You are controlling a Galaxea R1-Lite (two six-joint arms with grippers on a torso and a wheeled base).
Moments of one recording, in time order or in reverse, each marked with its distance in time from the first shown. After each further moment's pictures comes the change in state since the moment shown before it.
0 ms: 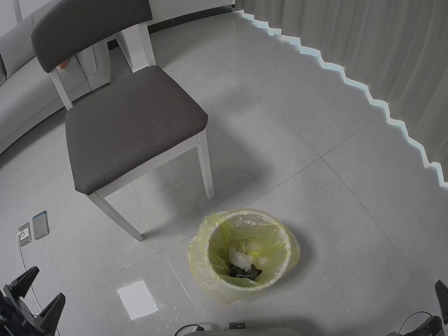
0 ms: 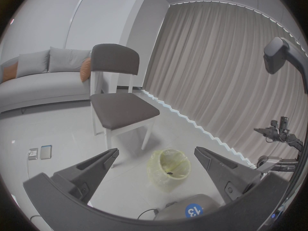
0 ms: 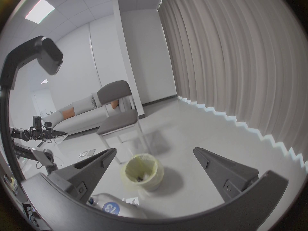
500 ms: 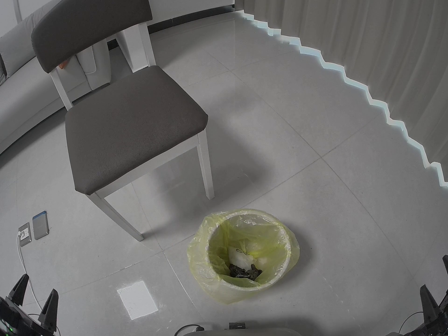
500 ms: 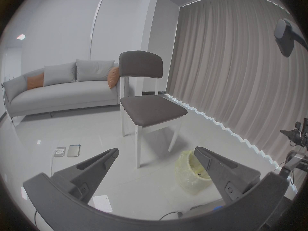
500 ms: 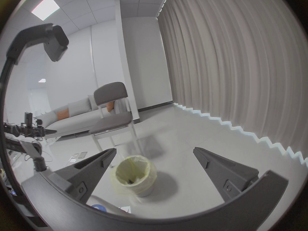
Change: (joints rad) left arm 0.029 -0.165 0.112 0.037 0.254 0.044; right arm -0.015 -0.154 0.293 -0.243 -0.055 -0.004
